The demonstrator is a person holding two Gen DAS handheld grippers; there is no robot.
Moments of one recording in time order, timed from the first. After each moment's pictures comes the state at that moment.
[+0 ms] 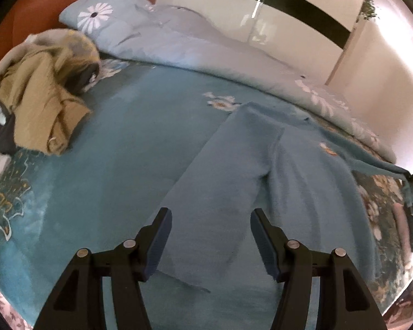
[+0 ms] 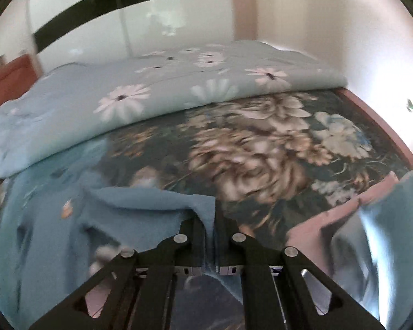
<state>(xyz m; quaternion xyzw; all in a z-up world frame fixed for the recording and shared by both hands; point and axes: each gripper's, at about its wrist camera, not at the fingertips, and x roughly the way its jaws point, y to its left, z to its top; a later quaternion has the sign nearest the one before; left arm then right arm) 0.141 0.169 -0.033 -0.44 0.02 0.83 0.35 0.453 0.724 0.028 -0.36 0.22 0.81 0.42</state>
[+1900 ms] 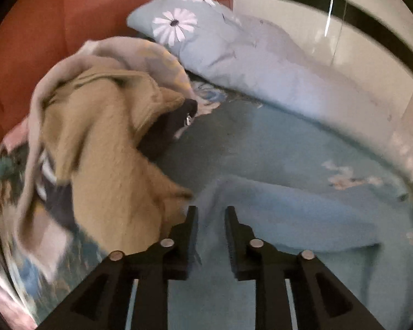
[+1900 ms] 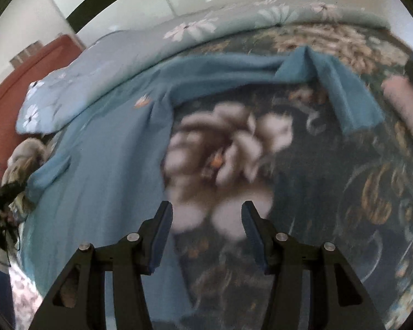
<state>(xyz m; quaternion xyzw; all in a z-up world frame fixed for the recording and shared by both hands) -0.002 0.155 -0.016 -0.42 0.00 0.89 0.18 0.473 0.544 -0.068 -0.38 0.33 0.83 0.24</state>
